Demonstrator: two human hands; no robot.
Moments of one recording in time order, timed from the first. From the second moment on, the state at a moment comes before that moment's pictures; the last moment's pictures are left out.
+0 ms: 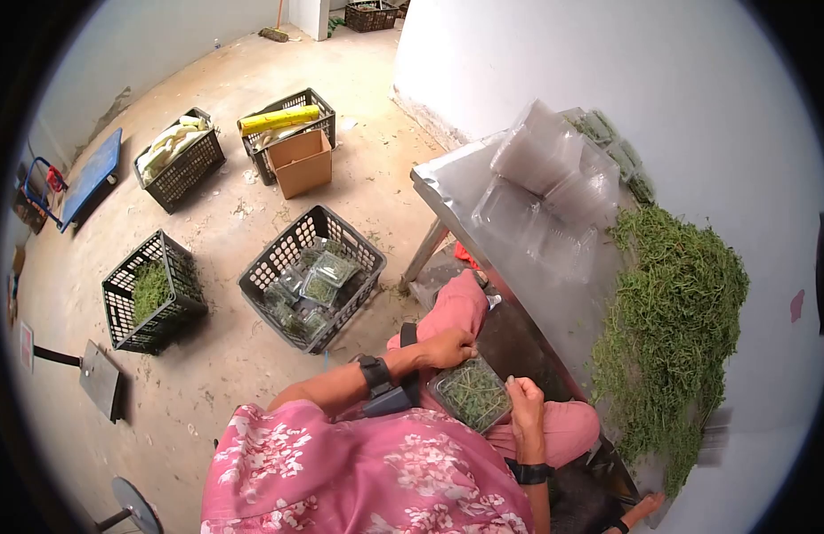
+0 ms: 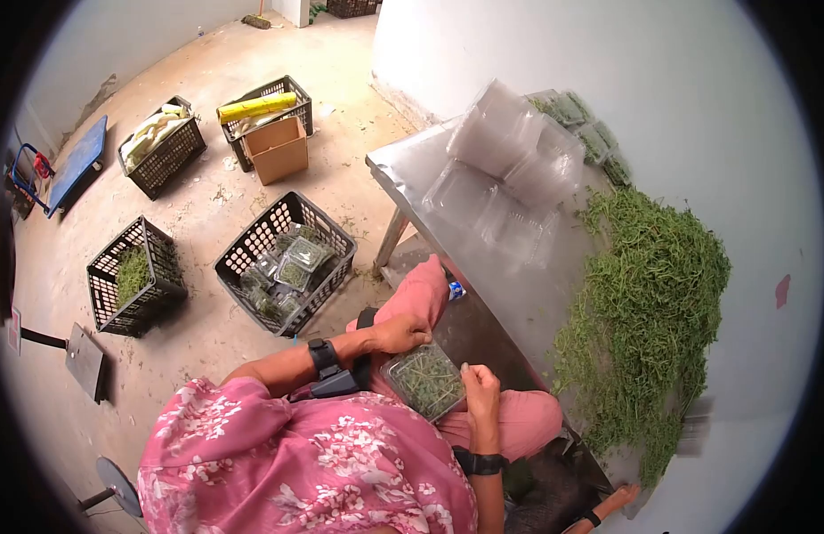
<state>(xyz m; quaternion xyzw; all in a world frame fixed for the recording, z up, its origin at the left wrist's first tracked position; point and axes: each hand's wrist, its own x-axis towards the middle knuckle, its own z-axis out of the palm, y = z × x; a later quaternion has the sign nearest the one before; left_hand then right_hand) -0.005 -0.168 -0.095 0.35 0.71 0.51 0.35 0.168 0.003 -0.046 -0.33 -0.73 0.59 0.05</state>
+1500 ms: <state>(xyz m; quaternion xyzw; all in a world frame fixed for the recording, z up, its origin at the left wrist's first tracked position) -0.003 -0.176 -0.086 0.40 0.74 0.45 0.30 0.194 0.013 -0.072 -0.29 -0.79 0.53 0.02</state>
